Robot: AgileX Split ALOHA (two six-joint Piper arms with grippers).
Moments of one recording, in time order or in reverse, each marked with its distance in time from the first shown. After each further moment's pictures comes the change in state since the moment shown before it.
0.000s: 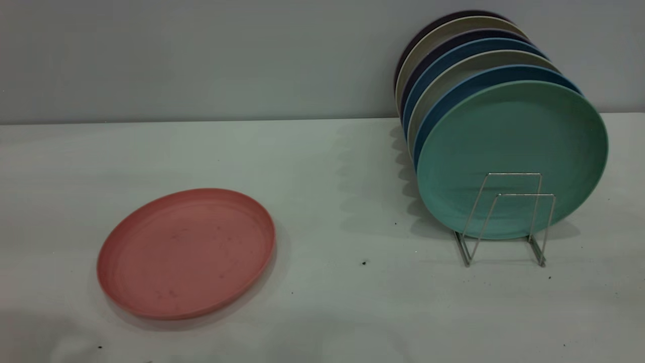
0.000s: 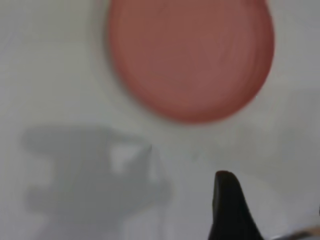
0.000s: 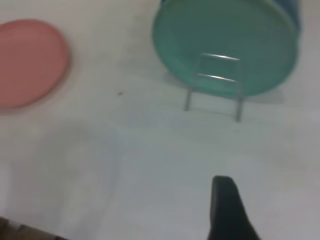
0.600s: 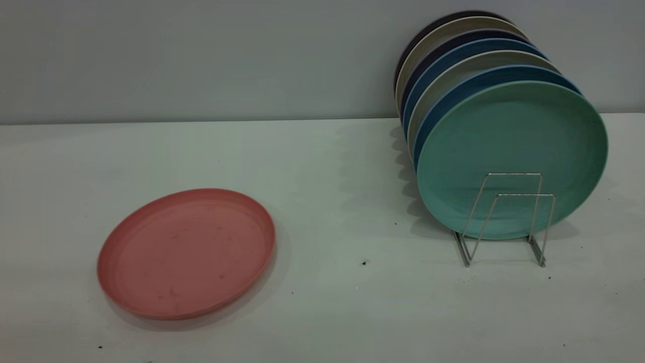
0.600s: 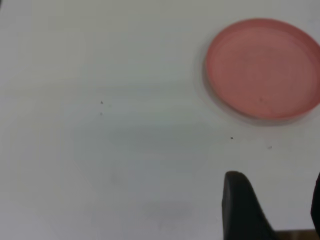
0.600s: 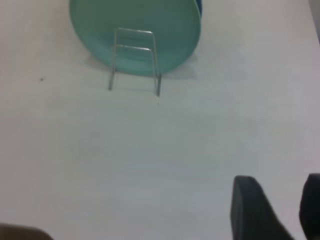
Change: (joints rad) left arm -0.012 -1.009 0.180 0.444 0.404 -0.356; right arm 0.000 -0.536 0.014 -0.345 0.364 0.280
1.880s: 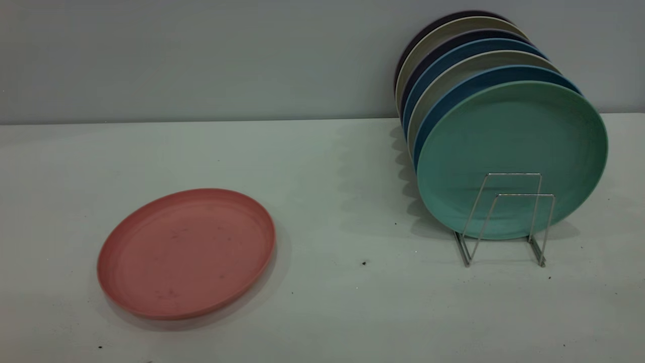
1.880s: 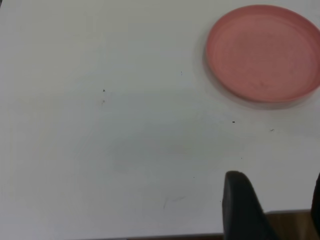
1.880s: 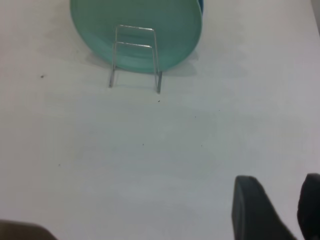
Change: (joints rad) left arm 0.000 -0.229 0.013 0.005 0.161 0.027; right arm 0.000 -0.003 0.000 -0.006 0.016 0.000
